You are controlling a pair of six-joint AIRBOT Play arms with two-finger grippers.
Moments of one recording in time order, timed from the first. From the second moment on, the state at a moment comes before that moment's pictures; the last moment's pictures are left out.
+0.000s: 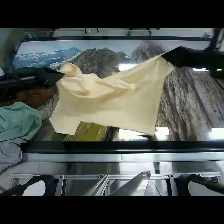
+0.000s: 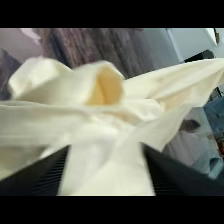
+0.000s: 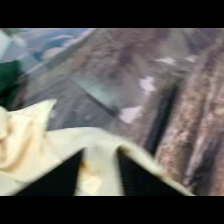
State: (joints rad) left arm 0.24 -1.33 1.08 0.33 -1.14 -0.82; right arm -0.11 -1.37 1.31 -0.51 0.91 0.95
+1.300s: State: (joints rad) left arm 0.36 -1.95 1.60 0.96 -1.35 -1.15; right arm -0.33 -1.44 0.79 -0.62 1.30 1.00
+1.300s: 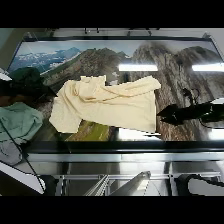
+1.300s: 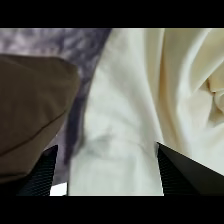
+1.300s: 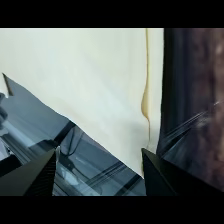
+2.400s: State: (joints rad) left arm 0.31 -2.16 1.87 0.86 -1.75 -1.19; right arm -0.21 -1.55 0.70 -0.61 1.15 0.94
